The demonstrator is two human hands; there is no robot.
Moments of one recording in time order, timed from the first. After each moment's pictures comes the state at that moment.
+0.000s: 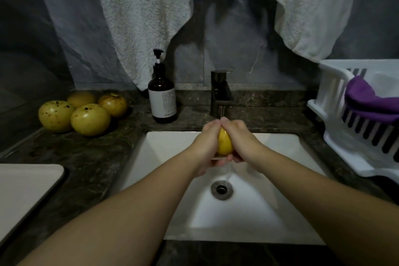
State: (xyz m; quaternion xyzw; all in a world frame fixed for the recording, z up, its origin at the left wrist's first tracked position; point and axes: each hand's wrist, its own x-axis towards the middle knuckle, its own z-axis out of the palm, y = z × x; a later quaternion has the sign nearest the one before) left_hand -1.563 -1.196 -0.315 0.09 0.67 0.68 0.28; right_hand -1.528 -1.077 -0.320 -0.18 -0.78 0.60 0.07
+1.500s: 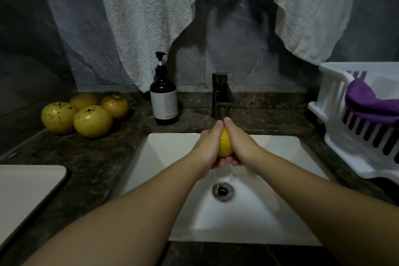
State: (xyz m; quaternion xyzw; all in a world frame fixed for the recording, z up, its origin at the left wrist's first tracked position) left_hand -1.563 -1.196 -0.318 0.10 0.69 0.67 0.25; right_hand -1.528 -1.086 -0.317 -0.19 -0.78 0.59 0.06
